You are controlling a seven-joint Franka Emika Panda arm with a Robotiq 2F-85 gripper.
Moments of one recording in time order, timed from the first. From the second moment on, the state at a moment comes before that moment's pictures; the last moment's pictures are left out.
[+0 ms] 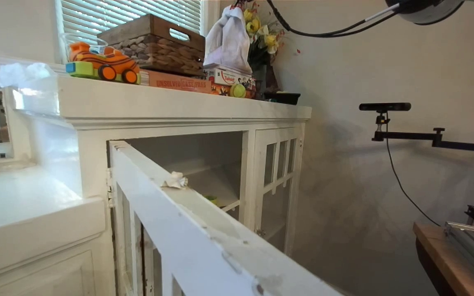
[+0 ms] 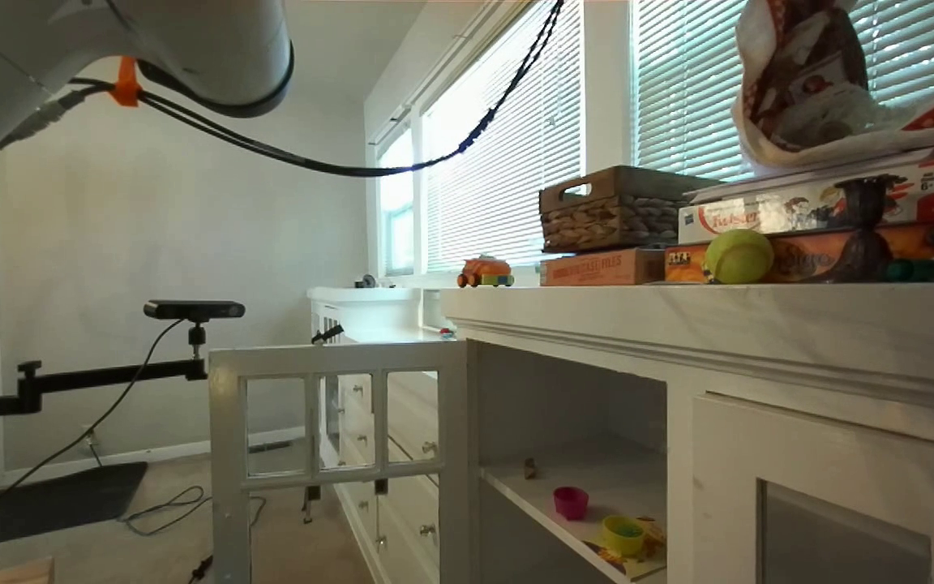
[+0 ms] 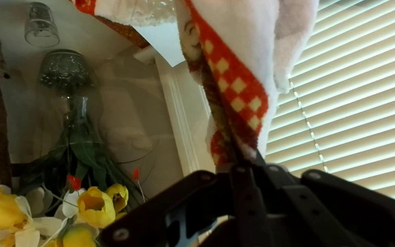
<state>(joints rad) -0.33 0.69 -0.18 -0.45 0.00 2.14 0.44</state>
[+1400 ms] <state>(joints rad) -0.32 0.80 -0.25 -0.45 -0.04 2.12 0.55</state>
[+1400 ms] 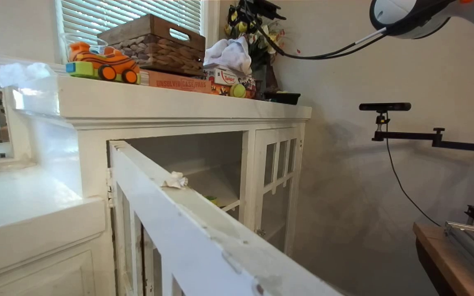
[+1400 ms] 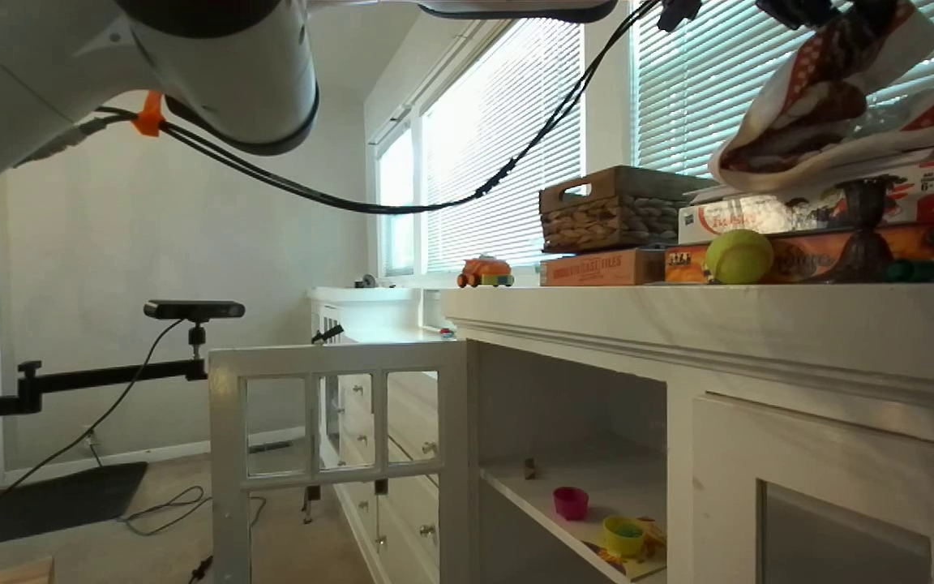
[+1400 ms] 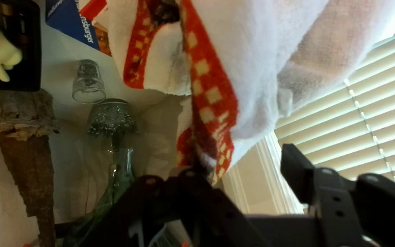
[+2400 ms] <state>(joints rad) -0.30 0.79 -0.26 -0.45 -0.06 1.98 0.56</state>
